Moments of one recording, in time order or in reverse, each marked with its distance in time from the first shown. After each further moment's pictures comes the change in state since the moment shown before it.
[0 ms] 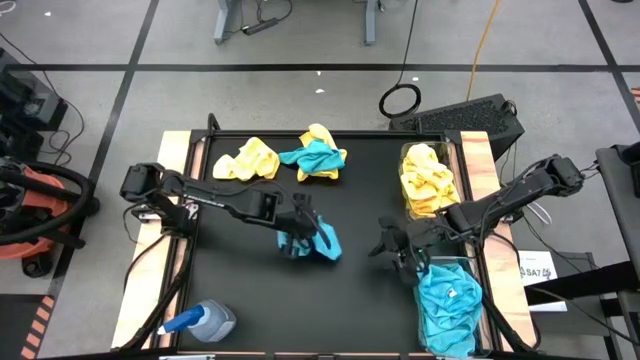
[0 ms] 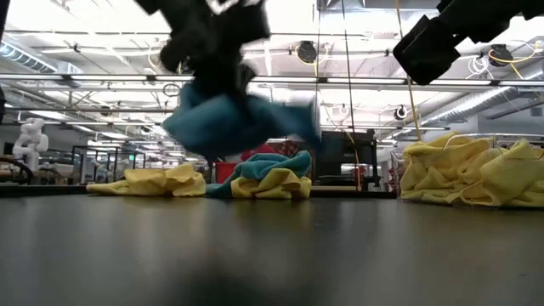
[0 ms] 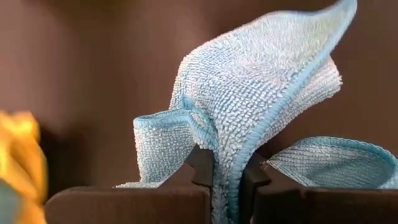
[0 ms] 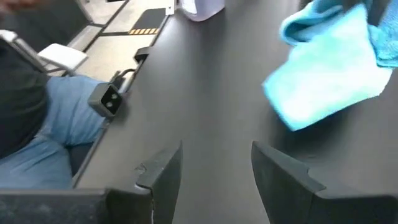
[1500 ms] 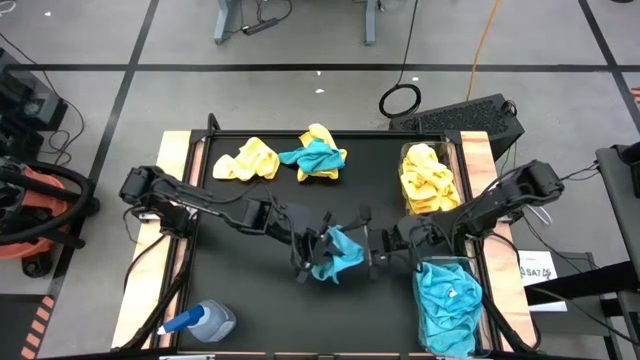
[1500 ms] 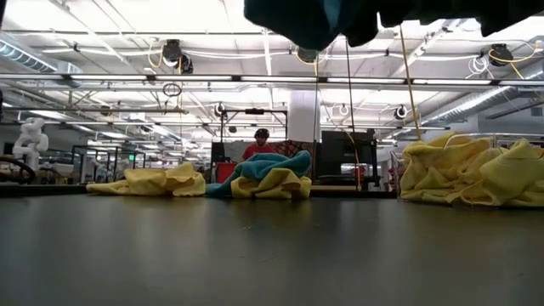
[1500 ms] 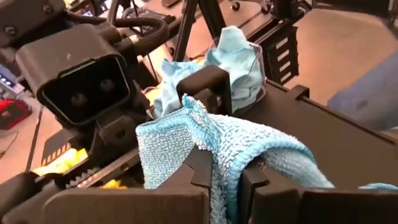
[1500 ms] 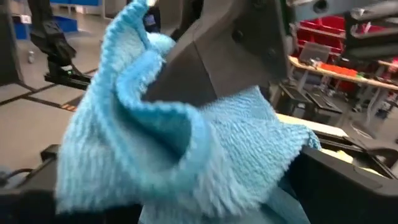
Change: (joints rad) left arm -0.119 0.008 0.145 0.482 0.266 0.310; right arm -0.058 0.287 0.000 0.753 0.216 -0.434
